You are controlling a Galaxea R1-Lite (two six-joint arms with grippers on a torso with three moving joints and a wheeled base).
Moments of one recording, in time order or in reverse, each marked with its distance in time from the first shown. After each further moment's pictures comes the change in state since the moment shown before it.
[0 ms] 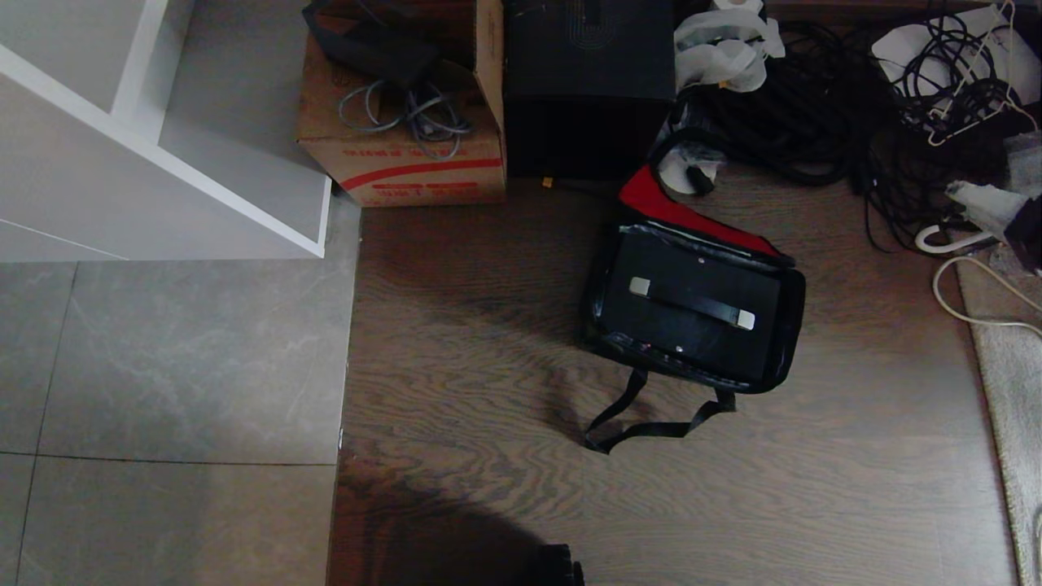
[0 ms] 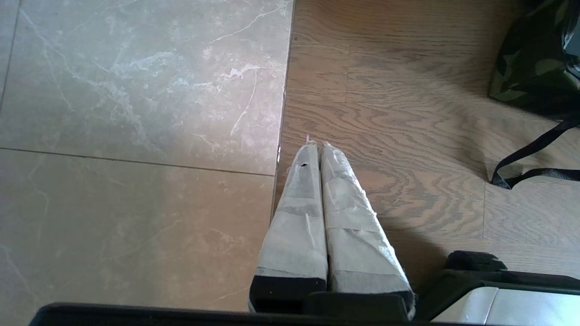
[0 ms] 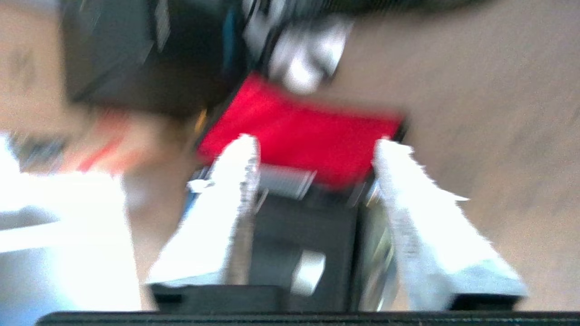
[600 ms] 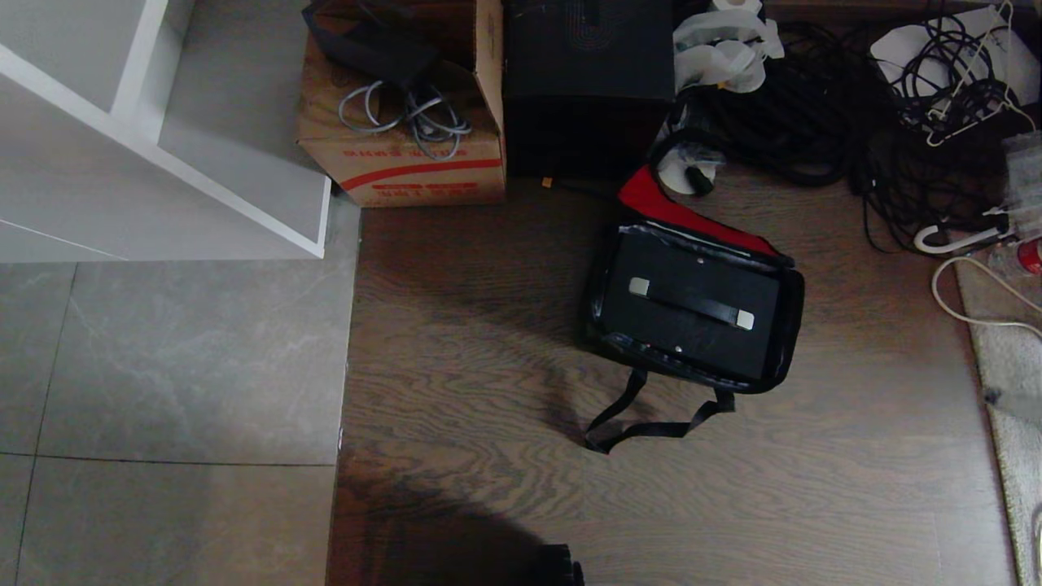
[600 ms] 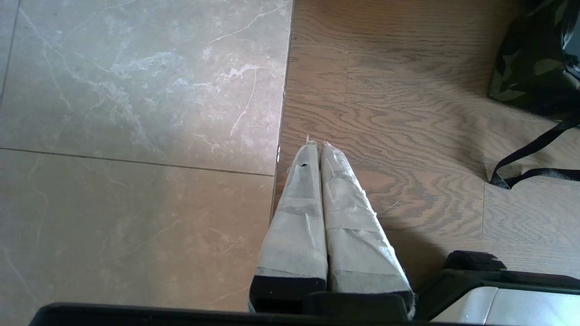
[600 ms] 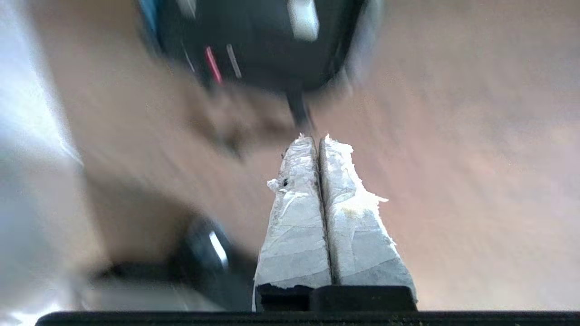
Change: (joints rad) left arm 0.000 0.000 0.000 0.000 0.000 0.000; right arm 0.028 -0.692 0.427 0.833 -0.086 -0.623
